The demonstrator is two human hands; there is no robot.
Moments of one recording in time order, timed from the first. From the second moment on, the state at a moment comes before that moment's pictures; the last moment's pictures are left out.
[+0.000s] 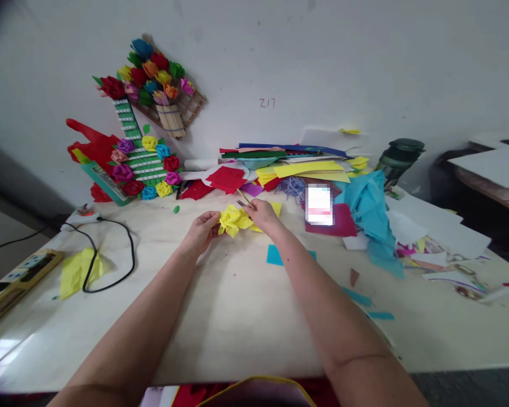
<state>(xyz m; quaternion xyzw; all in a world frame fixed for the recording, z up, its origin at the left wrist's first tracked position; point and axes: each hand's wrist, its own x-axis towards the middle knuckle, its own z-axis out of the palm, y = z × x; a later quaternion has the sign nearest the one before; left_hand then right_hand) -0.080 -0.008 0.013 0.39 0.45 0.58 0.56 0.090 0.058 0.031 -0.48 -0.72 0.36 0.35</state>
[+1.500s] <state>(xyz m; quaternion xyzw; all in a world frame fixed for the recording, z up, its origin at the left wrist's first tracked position) -0.080 -0.012 0.017 0.40 0.37 0.60 0.58 0.087 0.050 0.033 -0.42 -0.71 0.43 0.36</state>
